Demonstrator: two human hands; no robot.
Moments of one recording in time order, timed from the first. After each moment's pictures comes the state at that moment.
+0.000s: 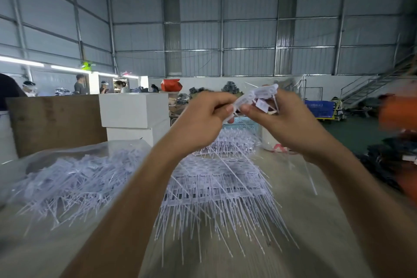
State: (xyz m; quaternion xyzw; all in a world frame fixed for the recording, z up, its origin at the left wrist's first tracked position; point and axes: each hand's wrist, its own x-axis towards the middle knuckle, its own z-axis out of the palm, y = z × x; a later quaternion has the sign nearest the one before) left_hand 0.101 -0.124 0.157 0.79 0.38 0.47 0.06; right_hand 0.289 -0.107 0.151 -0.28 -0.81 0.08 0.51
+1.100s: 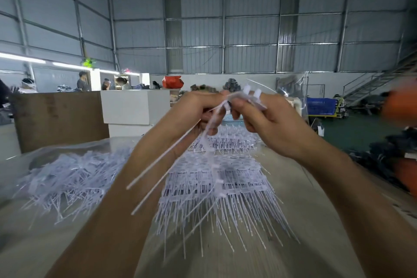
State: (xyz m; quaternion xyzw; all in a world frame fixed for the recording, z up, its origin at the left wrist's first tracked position) left_hand 0.094 -0.125 0.160 0.68 0.30 0.50 0.44; right_hand 0.273 -0.114 0.144 -0.25 -0.84 0.03 0.48
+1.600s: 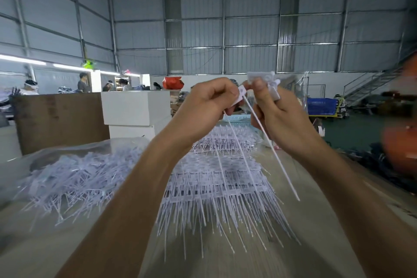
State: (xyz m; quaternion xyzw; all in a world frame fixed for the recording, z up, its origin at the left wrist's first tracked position) left_hand 0.104 -0.132 0.161 0.75 0.34 0.53 0.18; right_hand 0.271 -0.117 0.145 -0.27 -0.77 0.12 0.57
